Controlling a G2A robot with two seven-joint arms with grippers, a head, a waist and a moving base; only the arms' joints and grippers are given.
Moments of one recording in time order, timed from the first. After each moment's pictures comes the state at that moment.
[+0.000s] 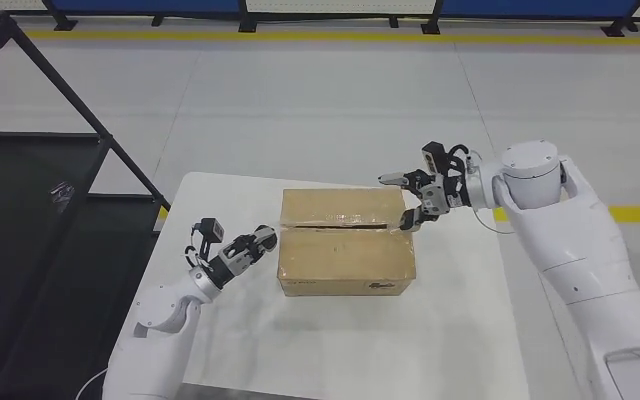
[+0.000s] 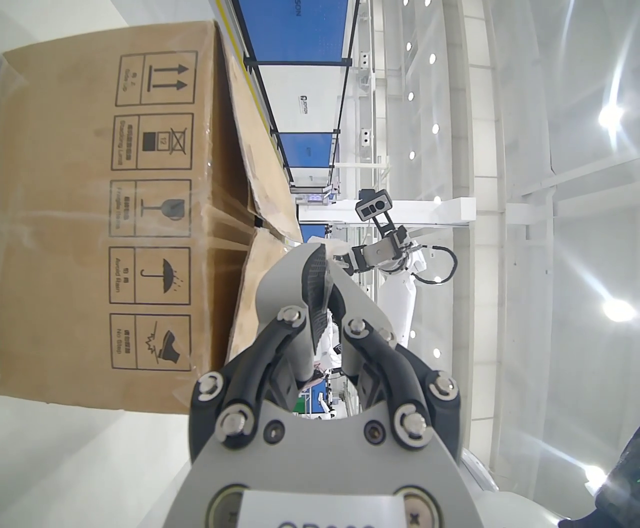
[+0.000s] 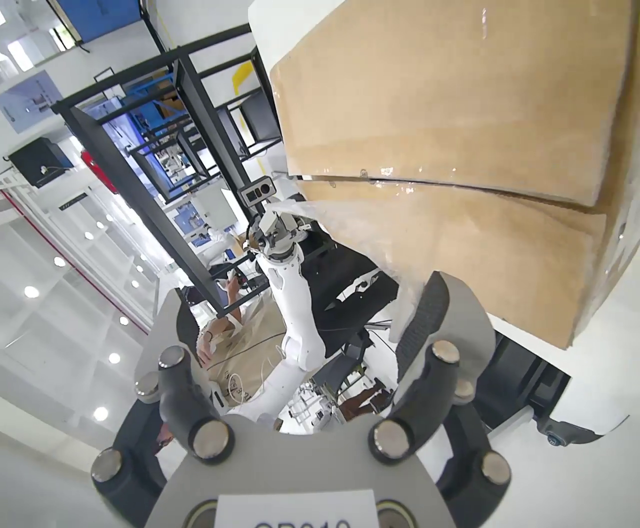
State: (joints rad) left arm 0.98 -1.28 -1.47 -1.27 -0.34 -0.18 -0.83; right arm -0.21 -1.12 0.94 -0.95 0.30 0.51 1.27
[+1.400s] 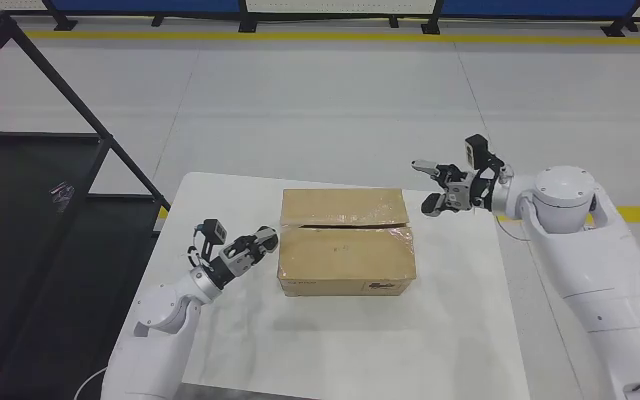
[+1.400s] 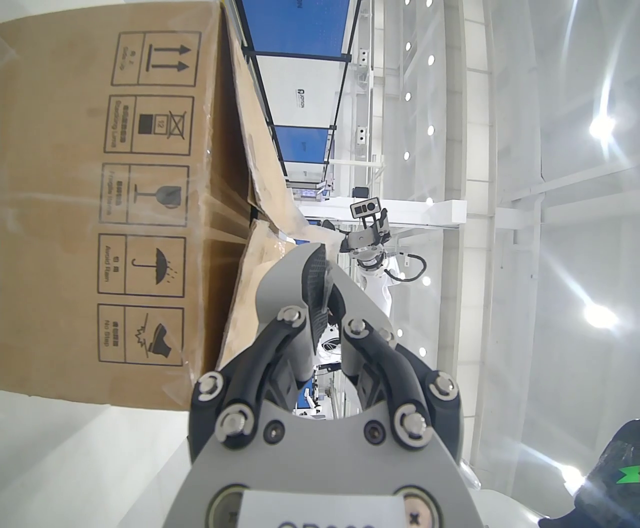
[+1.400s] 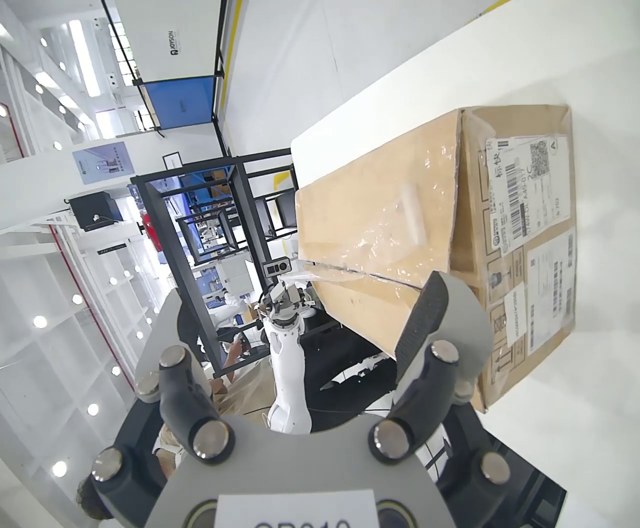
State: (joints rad) left arm 0.97 -1.26 -1.43 -1.26 -0.41 -0.16 -0.83; right arm -0.38 -1.04 1.11 -1.06 0.31 0.32 1.01
